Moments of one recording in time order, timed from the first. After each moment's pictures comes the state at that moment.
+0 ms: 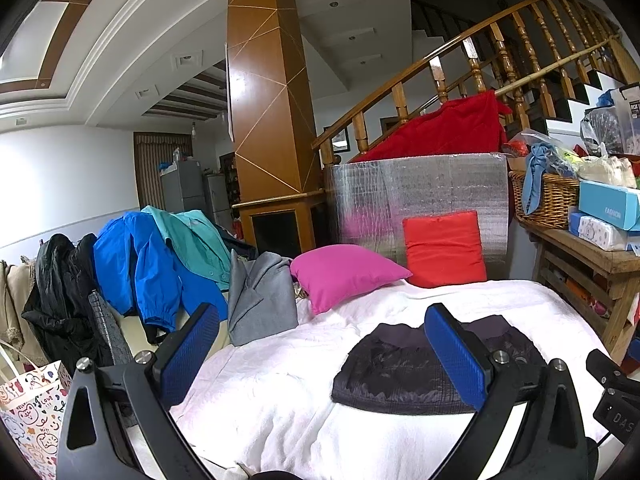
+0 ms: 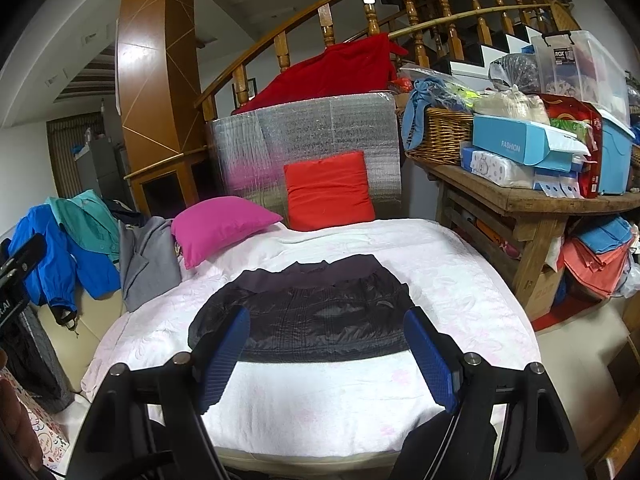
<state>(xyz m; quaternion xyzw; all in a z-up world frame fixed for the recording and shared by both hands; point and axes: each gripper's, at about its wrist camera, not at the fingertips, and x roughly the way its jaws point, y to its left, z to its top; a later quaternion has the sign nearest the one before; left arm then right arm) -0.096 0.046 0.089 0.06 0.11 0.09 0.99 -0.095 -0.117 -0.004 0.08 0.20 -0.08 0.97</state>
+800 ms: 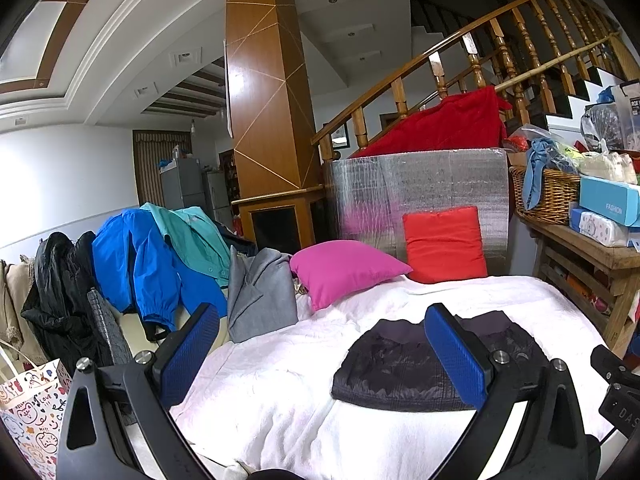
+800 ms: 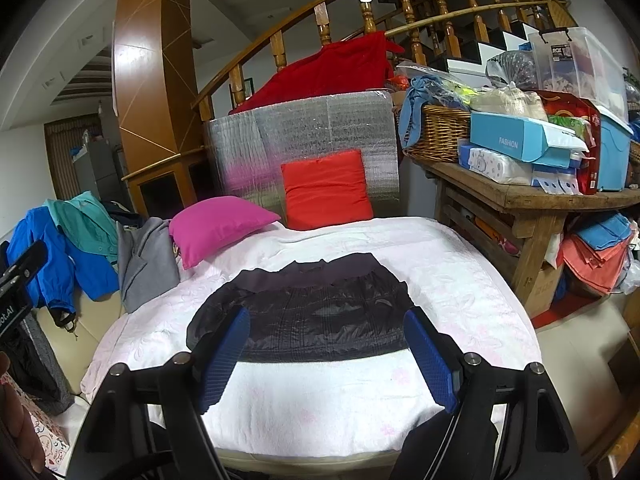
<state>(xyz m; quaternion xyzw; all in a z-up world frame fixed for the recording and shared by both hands) -0.088 0.058 0.083 0.06 0.12 0.09 0.99 -0.094 -0.117 -0.007 0.09 0.20 -0.09 0.97</state>
